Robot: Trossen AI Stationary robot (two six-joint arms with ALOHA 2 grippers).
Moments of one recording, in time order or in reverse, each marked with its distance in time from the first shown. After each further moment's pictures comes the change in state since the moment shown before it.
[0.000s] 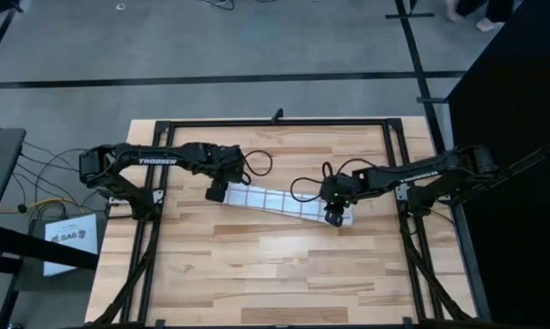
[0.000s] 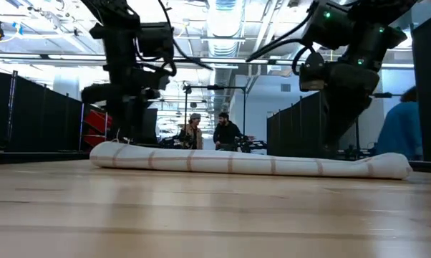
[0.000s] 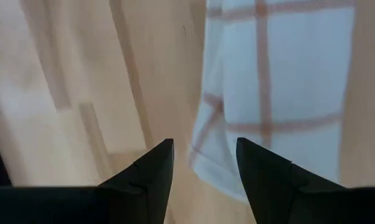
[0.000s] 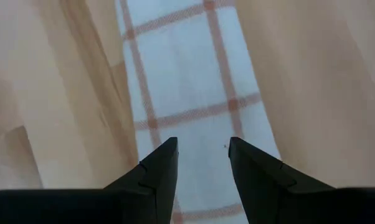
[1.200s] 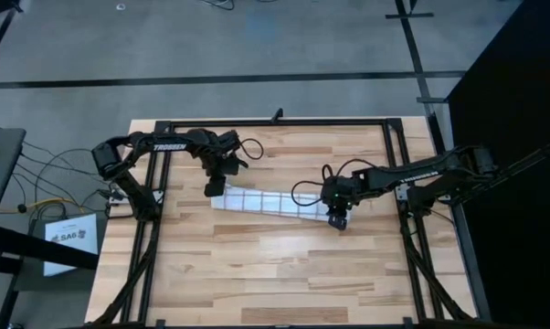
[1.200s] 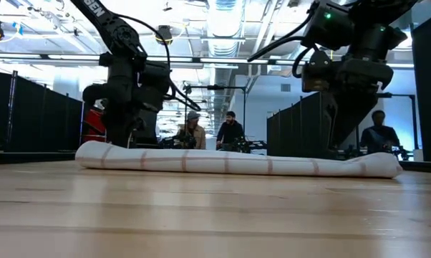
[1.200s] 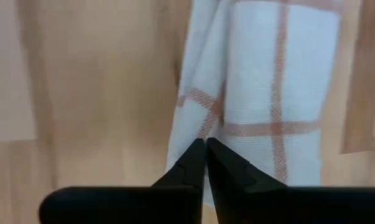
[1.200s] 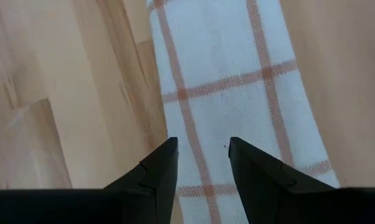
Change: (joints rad) left arm 0.242 0.133 -0.001 -0.094 0.433 -0.028; right arm 0.007 0.000 0.000 -0.026 -0.093 -0.053
